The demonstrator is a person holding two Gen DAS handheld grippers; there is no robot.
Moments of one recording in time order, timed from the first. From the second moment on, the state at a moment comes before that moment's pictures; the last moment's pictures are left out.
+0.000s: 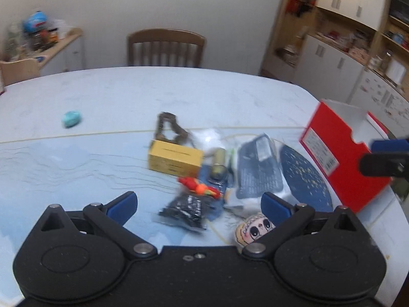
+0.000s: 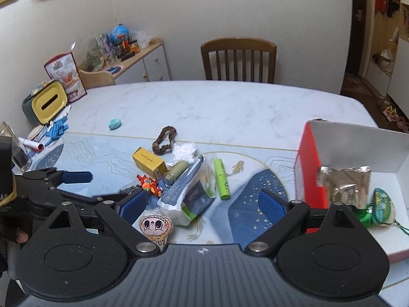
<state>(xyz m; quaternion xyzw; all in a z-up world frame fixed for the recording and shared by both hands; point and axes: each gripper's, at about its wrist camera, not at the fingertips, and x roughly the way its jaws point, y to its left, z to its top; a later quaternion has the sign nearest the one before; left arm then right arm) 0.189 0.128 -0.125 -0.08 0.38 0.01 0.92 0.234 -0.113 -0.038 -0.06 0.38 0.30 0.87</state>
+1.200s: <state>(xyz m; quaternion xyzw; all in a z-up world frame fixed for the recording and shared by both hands) 0.224 0.130 -0.170 -0.08 0.42 0.01 0.90 0.299 -0.029 -0.112 -0.11 0.48 0.29 0.82</state>
